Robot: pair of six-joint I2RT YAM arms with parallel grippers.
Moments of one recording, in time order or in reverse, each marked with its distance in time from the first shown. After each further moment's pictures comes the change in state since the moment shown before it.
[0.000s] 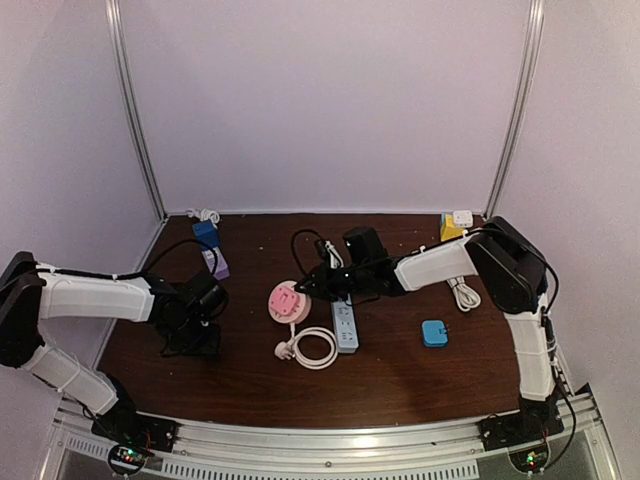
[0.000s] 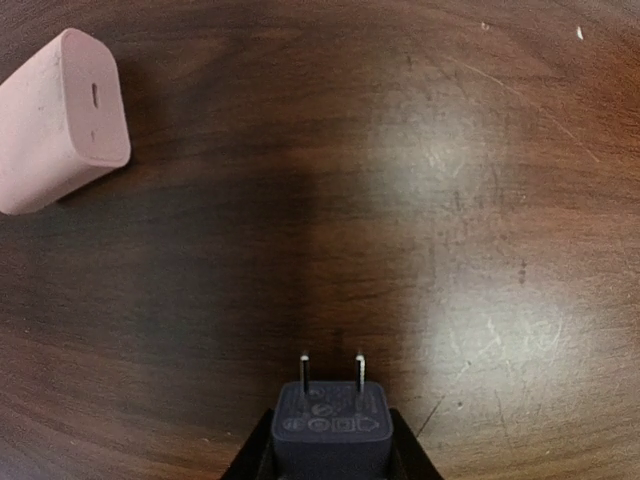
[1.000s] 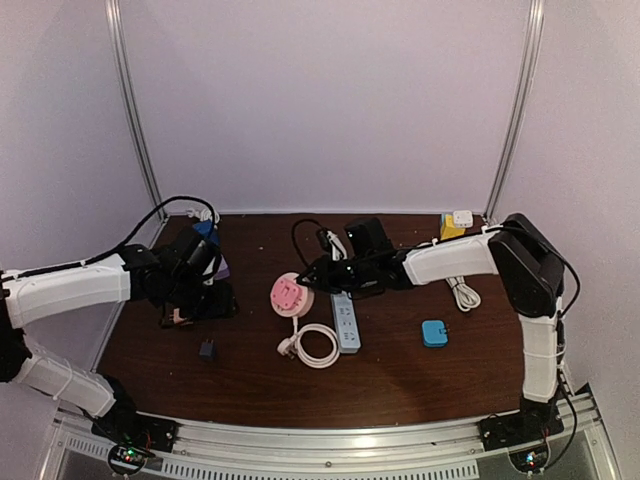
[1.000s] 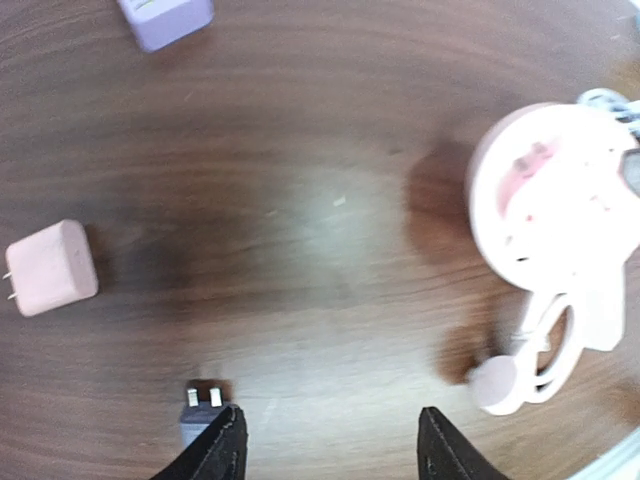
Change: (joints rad) left arm 0.004 -0.105 0.185 -0.001 0.073 -0.007; right arm 0.018 -0.114 -0.022 -0.105 0.097 -0.061
